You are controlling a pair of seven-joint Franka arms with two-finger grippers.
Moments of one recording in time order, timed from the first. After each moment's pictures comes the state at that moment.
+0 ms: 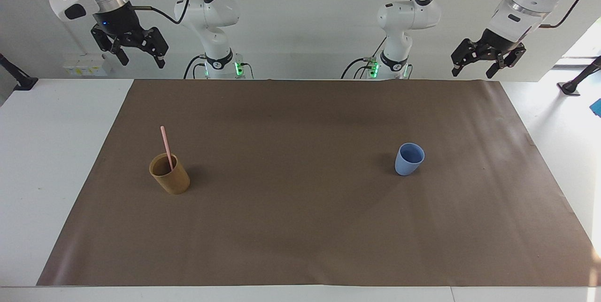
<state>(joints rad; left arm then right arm) 0.01 -0.09 -0.06 -1.59 -0.06 1.45 0.04 0.05 -0.06 -0.09 -1.49 0.00 1.40 0.08</state>
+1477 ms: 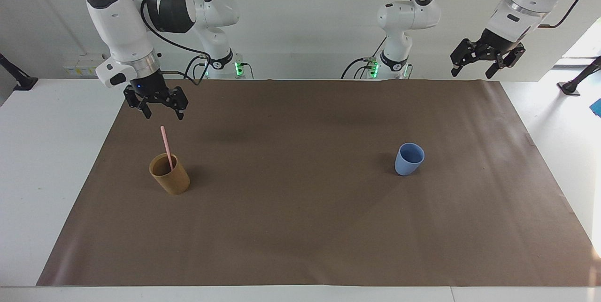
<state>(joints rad) 0.01 -0.09 -0.06 -1.59 -0.05 1.46 0.03 0.05 -0.11 -0.09 -2.02 -0.04 2.02 0.04</state>
